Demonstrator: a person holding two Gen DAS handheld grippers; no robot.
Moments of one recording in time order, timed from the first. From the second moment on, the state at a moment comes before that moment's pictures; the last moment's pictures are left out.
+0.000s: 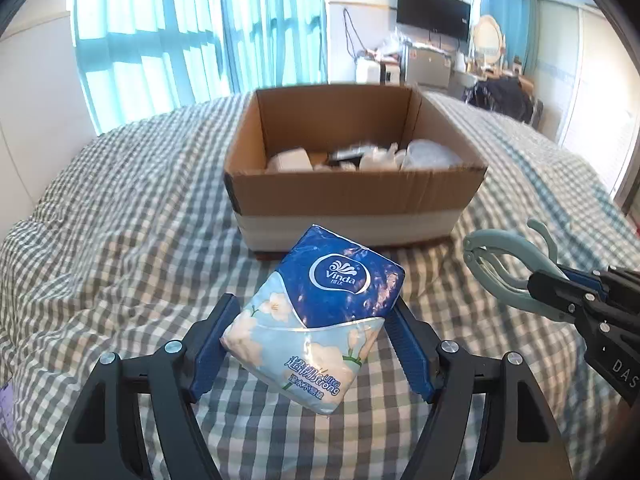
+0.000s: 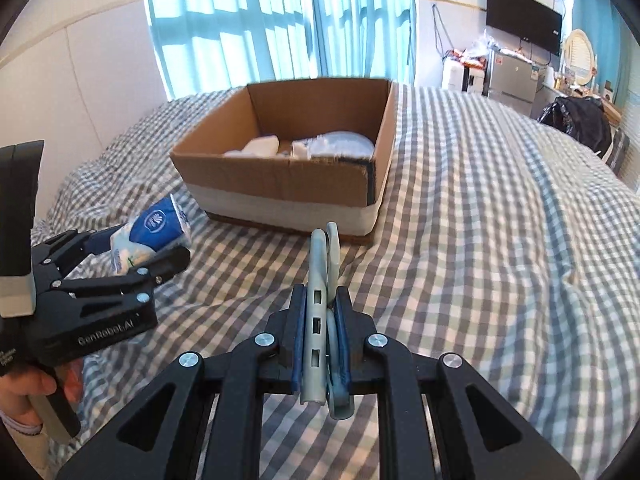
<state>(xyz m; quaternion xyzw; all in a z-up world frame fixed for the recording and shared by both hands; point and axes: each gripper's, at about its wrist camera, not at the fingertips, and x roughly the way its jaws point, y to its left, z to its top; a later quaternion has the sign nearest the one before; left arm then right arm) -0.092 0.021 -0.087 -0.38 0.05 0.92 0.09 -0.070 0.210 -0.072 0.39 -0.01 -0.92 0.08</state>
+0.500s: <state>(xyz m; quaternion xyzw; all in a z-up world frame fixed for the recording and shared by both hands) -0.059 0.015 -0.012 -0.32 0.02 0.94 0.07 -0.026 0.218 0.008 0.31 -0.01 -0.95 0.10</state>
